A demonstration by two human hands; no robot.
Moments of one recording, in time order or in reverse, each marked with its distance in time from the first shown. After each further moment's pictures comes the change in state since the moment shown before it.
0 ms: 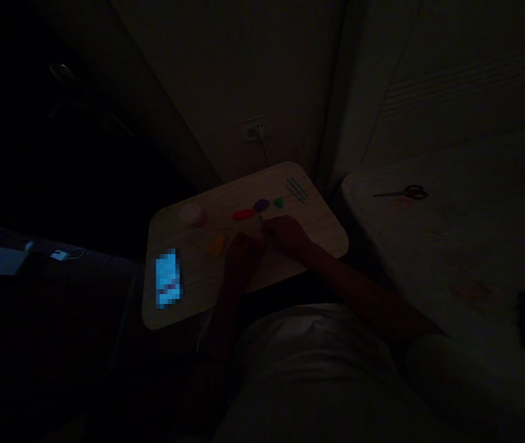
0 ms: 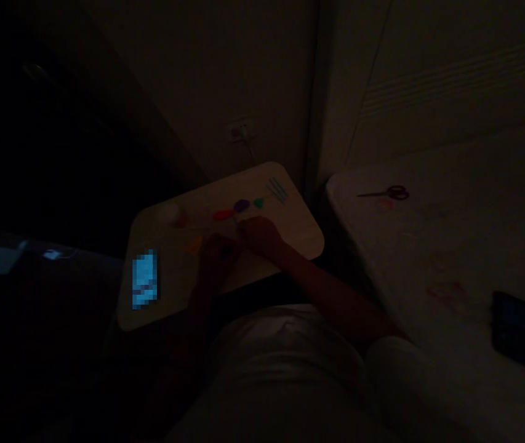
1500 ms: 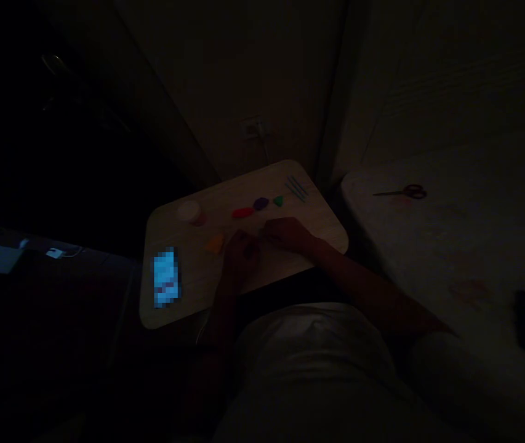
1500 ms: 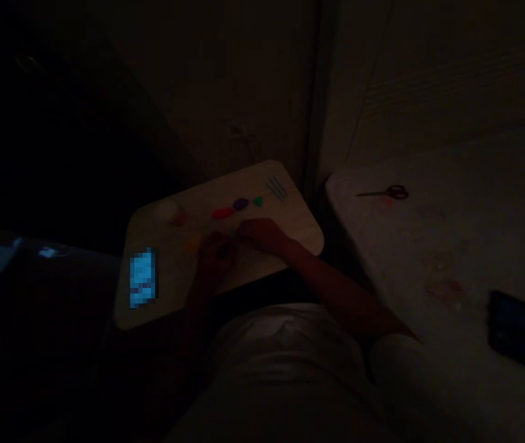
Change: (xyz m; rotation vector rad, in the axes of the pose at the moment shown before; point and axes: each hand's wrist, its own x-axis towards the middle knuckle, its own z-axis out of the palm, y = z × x) left_hand 0.002 -0.001 -0.005 -0.114 -0.046 -0.018; right_hand 0.000 0.031 0.009 0.115 -0.030 -0.297
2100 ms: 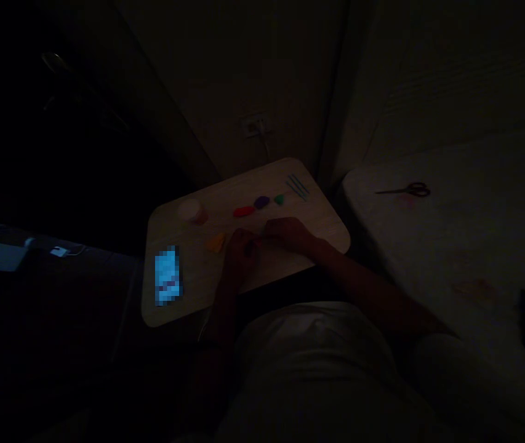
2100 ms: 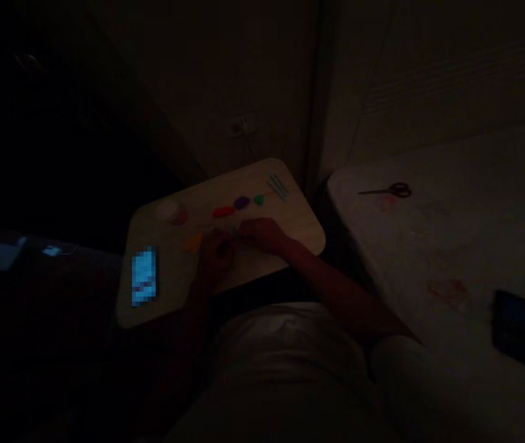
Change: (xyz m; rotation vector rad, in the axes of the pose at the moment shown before) left_hand 0.001 -0.004 0.001 -0.026 -0.002 0.011; right_hand -0.004 0.005 0.009 0.050 0.022 -0.037
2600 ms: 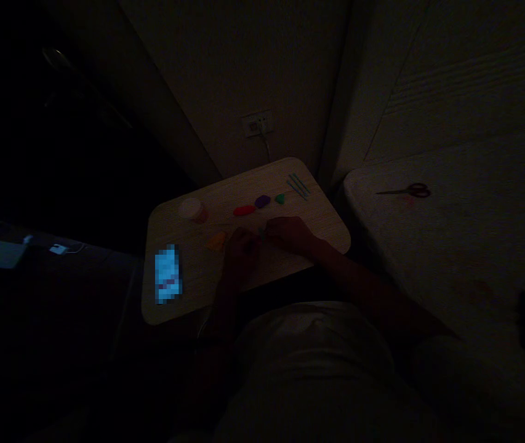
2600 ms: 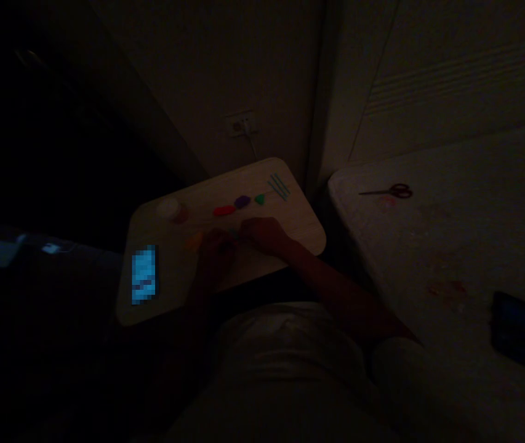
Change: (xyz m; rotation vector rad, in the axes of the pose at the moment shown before) left_hand -0.001 -0.001 0.002 0.004 0.005 -0.049; right_hand -0.002 -0.012 -0.006 -0.127 -0.023 0.052
